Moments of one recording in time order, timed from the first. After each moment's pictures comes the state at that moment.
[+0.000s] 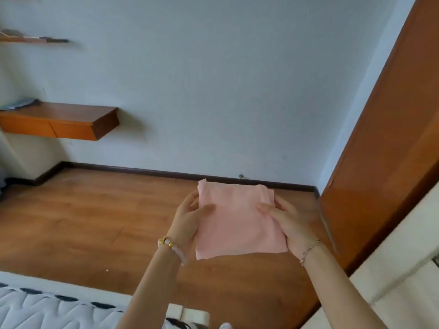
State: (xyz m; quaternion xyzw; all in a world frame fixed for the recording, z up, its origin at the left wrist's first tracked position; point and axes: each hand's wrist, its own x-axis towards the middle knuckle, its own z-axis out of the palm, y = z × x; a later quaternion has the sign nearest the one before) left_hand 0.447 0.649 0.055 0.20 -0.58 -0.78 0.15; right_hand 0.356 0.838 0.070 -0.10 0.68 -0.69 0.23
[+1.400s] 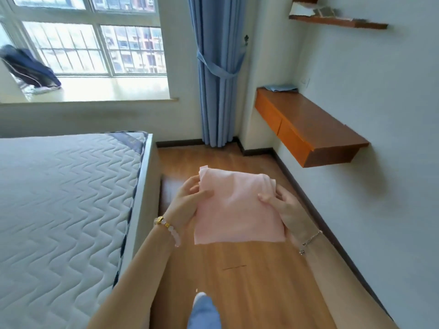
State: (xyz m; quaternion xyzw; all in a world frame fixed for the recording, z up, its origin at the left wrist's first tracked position) left_hand 0.337 0.020 0.042 0.50 -0.39 -0.56 0.53; right_hand 0.120 0.003 0.049 -0.53 0.50 -0.41 0.56
